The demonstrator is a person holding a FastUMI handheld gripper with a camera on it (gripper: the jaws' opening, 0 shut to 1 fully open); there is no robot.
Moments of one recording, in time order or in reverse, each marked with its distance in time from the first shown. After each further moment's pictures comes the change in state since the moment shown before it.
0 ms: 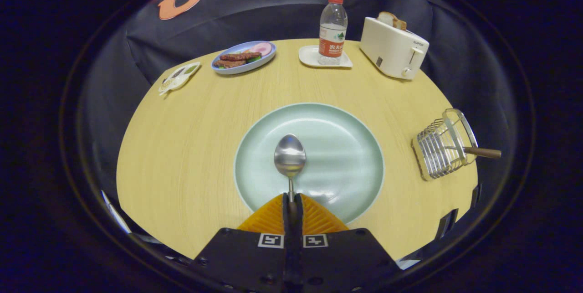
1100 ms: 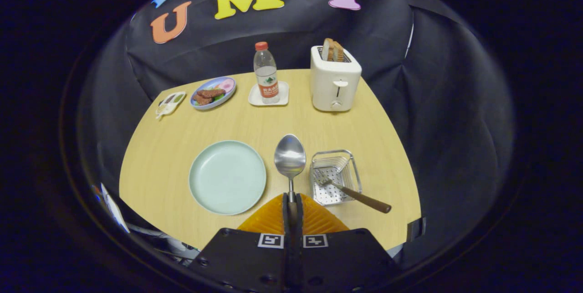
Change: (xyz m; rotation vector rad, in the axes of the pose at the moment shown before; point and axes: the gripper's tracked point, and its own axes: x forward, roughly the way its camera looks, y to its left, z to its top) arm -0.100 -0.192 0.054 -0.029 -0.096 -0.005
